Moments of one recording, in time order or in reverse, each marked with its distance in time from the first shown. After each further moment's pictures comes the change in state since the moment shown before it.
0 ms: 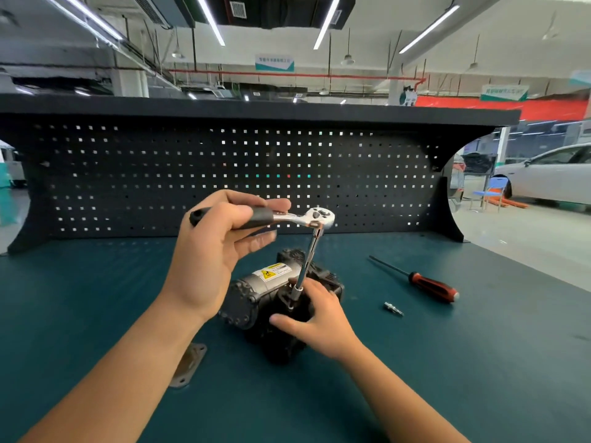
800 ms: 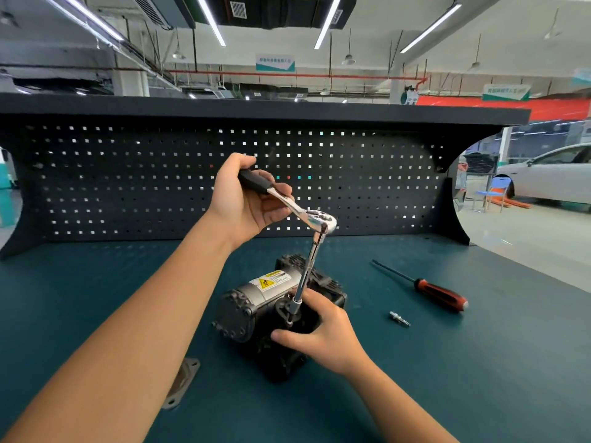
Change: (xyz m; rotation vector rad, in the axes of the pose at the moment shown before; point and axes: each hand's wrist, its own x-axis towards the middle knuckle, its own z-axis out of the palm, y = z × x) left_hand 0.099 -0.031 0.002 -0.274 0.062 -0.419; right_hand 0.006 0.010 -0.002 0.196 0.024 -0.006
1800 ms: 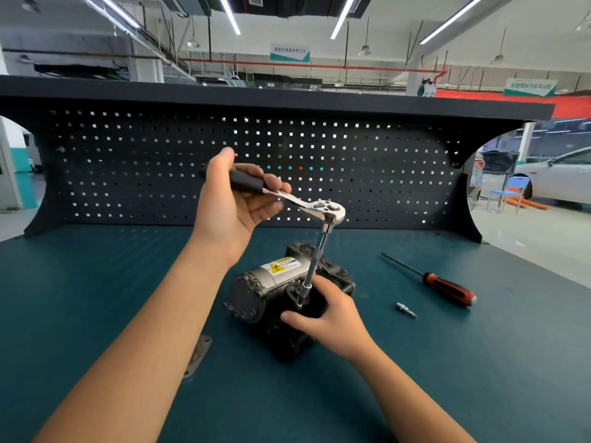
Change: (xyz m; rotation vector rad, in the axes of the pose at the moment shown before) left_hand -0.045 -0.008 -0.010 -0.033 0.101 0.309; right_hand -0.002 0.000 0.002 -0.046 0.002 -0.018
